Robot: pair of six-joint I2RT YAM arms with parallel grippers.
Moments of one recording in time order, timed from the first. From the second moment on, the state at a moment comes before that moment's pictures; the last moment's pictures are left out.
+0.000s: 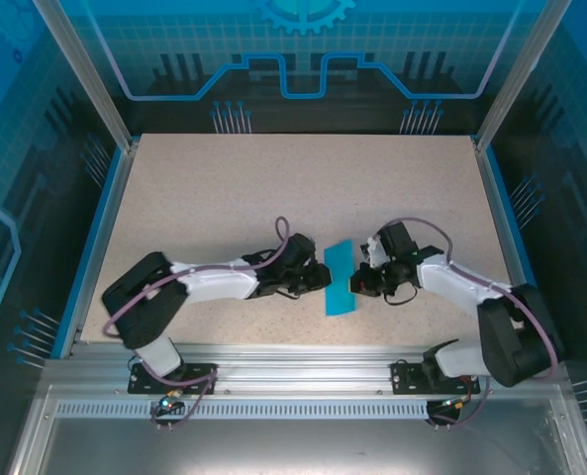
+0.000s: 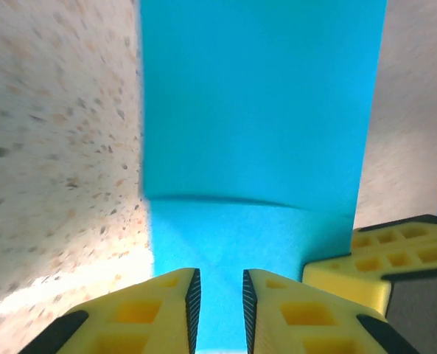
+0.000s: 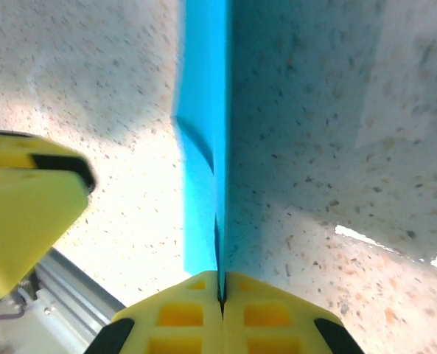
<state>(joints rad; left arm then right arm) -0.86 1.62 0.85 -0.03 0.14 -1.09 0.39 1.32 0.69 -0.57 -0.48 0.47</state>
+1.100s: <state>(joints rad) -0.78 0.91 0.51 -0.36 -0.23 -1.09 0.60 1.33 1.01 -0.86 -0.10 0.58</state>
